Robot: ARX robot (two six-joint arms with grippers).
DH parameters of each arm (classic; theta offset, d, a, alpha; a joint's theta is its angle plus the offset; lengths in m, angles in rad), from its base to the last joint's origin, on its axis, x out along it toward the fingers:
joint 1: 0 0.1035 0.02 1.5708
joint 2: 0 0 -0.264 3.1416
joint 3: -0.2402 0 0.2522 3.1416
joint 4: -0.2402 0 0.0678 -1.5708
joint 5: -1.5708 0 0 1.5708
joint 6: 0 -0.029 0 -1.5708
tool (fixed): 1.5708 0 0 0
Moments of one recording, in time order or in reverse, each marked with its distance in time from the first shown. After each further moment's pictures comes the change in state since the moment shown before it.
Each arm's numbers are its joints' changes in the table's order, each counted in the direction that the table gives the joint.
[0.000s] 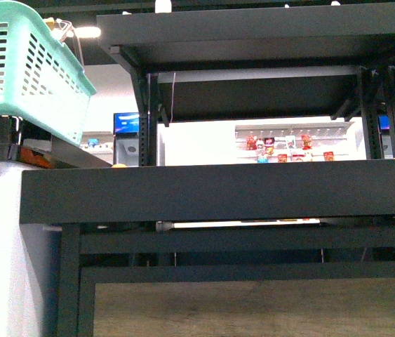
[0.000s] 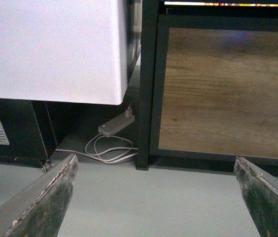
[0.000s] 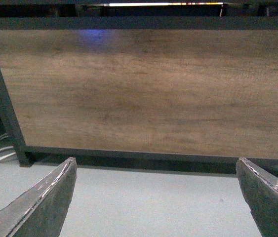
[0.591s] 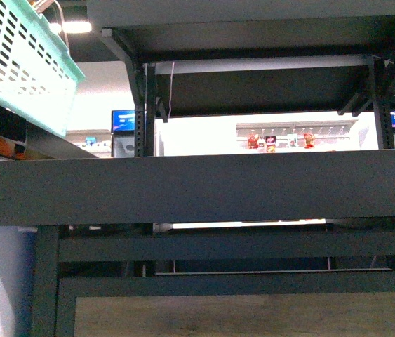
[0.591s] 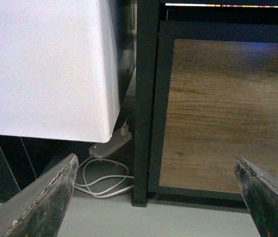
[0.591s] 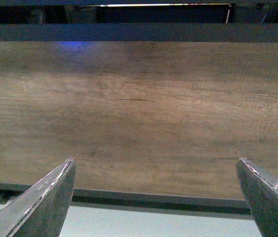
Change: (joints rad) left arm 0.000 0.000 0.000 0.000 -0.001 0.000; right arm 0.000 0.000 0.000 0.000 -0.001 0.000
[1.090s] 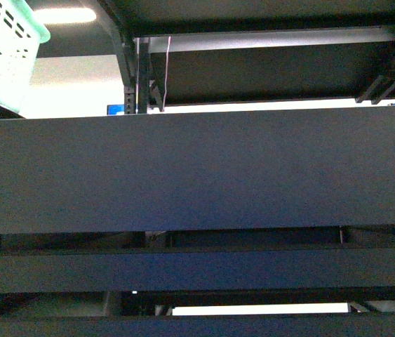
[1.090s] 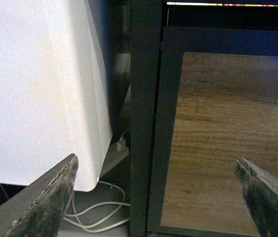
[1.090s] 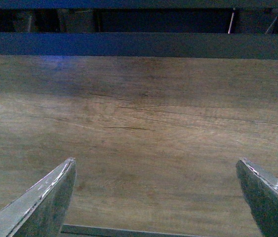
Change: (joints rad) left arm 0.000 0.000 0.000 0.000 0.000 0.000; right arm 0.000 -0.002 0.000 0.000 0.000 0.000
